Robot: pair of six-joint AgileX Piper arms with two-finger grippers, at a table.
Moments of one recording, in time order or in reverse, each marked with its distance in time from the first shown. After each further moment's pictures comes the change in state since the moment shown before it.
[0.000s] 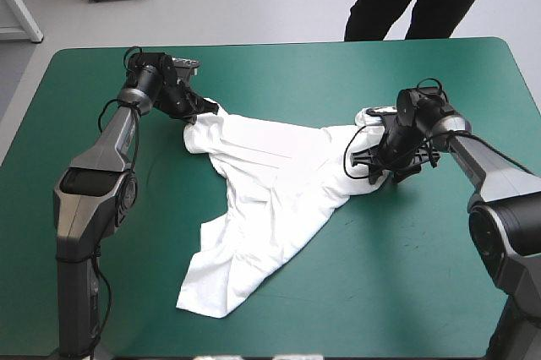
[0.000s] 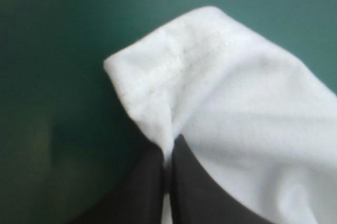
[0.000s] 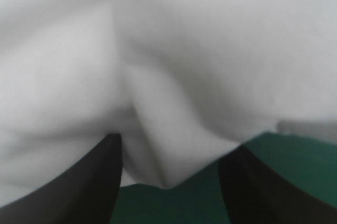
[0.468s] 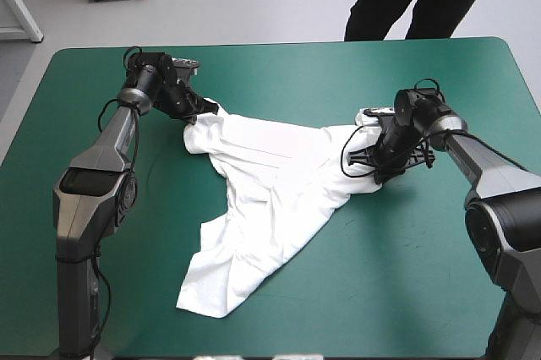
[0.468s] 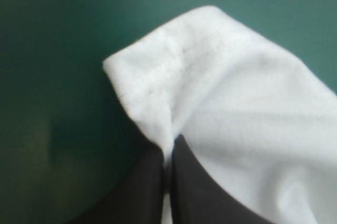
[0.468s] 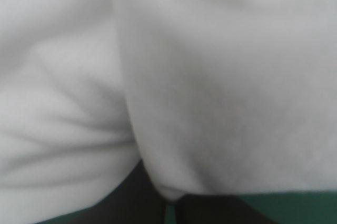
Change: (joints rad) left arm 0.001 -0.002 -0.001 -0.002 0.007 0.001; right arm -0.001 0.023 -0.008 0.026 -0.010 0.004
